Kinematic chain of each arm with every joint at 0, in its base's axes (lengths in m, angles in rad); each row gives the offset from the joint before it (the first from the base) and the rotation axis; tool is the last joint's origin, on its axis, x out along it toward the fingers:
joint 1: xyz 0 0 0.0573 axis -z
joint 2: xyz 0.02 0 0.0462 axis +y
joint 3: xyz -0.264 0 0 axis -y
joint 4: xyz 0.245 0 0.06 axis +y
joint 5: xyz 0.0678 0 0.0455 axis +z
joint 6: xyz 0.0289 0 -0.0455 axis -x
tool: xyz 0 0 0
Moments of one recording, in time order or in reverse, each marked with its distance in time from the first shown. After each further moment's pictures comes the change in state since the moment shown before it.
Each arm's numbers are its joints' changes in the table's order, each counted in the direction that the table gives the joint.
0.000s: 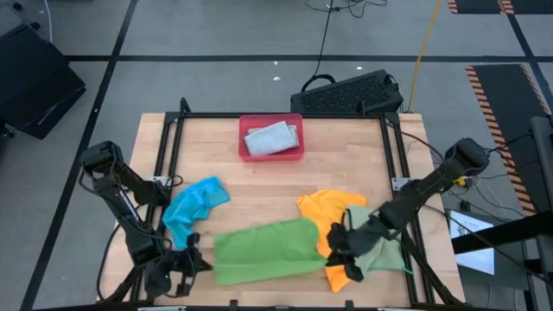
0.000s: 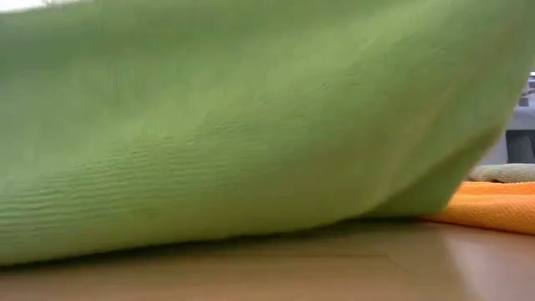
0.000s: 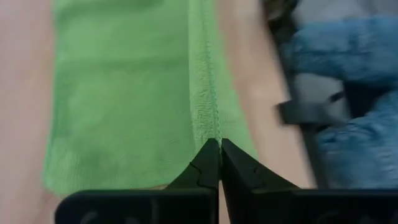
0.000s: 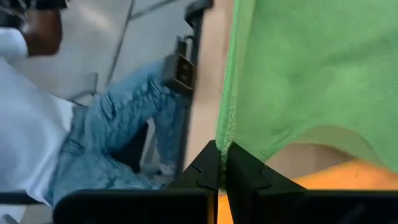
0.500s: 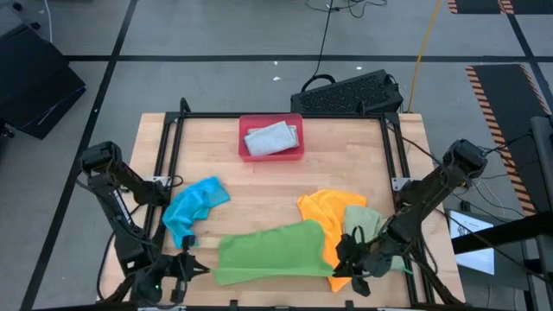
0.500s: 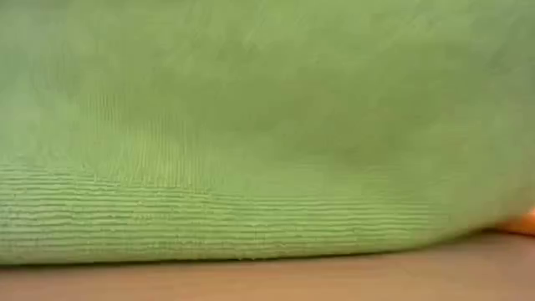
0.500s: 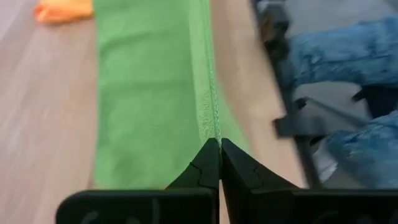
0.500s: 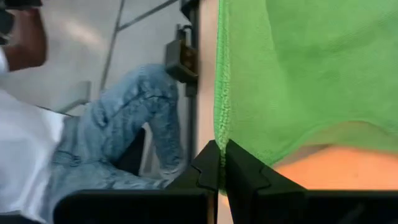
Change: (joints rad) left arm 0.051 0.000 0.170 0.283 0.090 0.011; right arm -0.151 0.054 0.001 -0.003 -0.177 -0.170
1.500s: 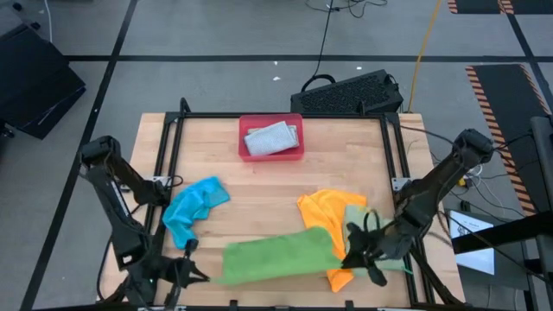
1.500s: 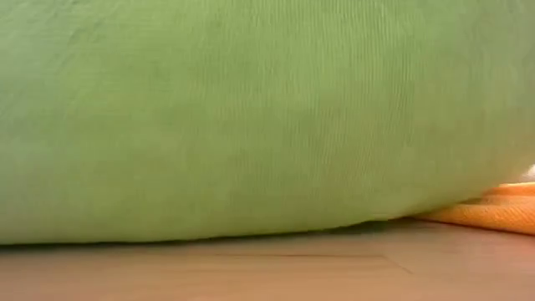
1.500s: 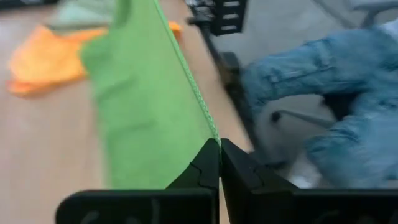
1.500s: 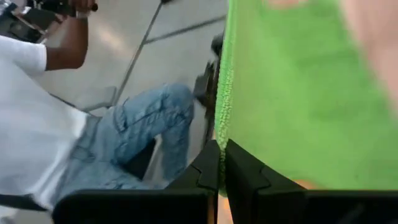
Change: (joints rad) left arm -0.033 -0.088 0.036 -0.158 -0.023 -0.347; right arm 0.018 -0.243 0.002 0.087 -0.008 0.203
